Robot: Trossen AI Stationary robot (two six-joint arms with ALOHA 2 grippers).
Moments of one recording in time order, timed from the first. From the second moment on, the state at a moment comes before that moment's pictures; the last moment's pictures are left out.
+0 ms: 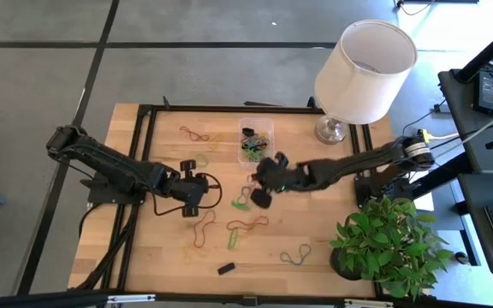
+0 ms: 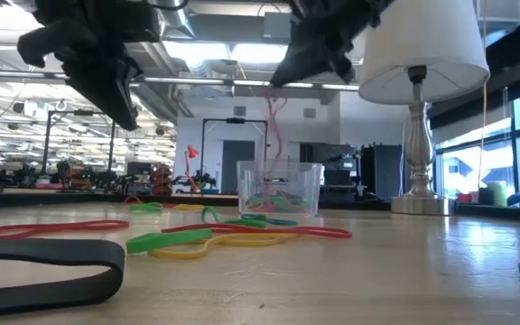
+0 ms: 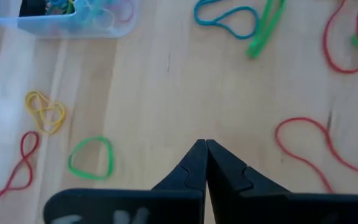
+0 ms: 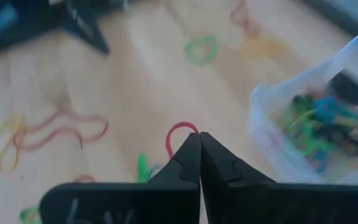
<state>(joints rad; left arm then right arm) -0.29 1.27 0.84 -0.71 -0.40 -0.30 0.16 1.62 1.19 -0.29 0.43 0.51</state>
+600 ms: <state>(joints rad) 0.01 1.27 0.84 -0.72 -0.42 -0.30 -0.22 1.55 1.19 -0.27 0.25 0.23</state>
